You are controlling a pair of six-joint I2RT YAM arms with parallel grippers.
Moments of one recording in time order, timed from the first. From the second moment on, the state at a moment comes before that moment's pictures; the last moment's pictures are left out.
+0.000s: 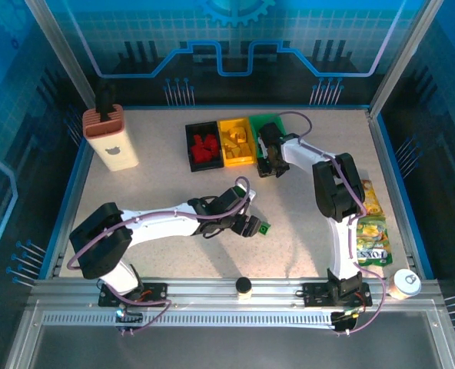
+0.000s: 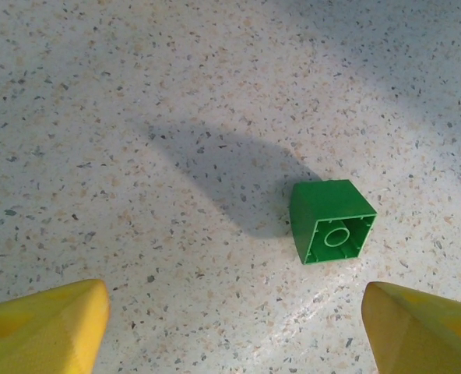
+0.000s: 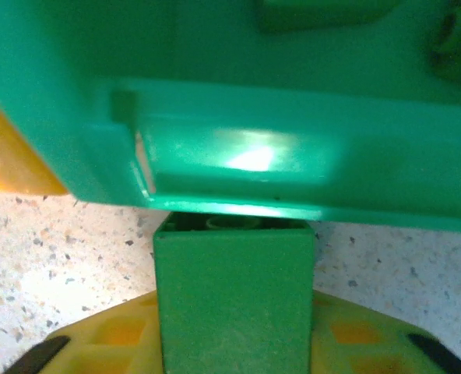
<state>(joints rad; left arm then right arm) -0.94 1.60 0.95 -0.26 -0.08 -0.40 0.38 2.14 1.58 -0.71 0.03 0.14</state>
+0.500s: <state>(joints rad) -0.96 1.60 0.95 -0.26 -0.08 -0.40 0.34 2.07 1.92 -0.81 0.08 0.14</state>
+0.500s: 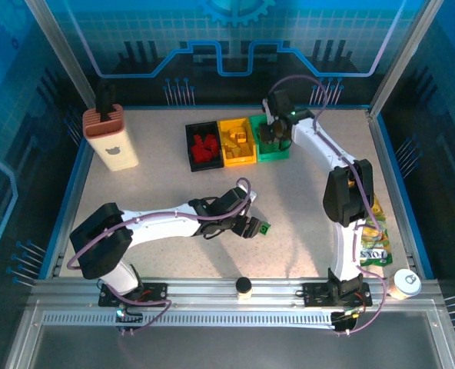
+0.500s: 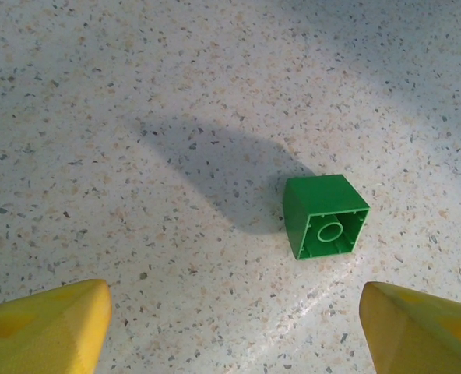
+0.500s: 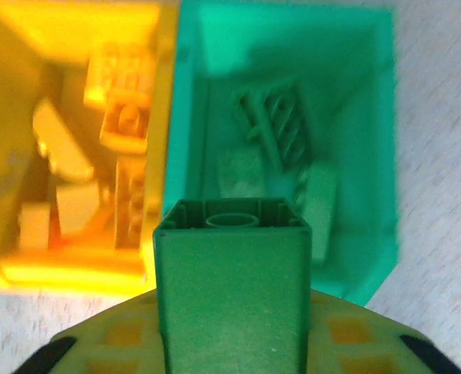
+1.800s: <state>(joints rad) -1.01 1.97 1.25 -0.39 -0.06 -0.37 0.31 1.52 1.10 -0.59 0.08 0.29</state>
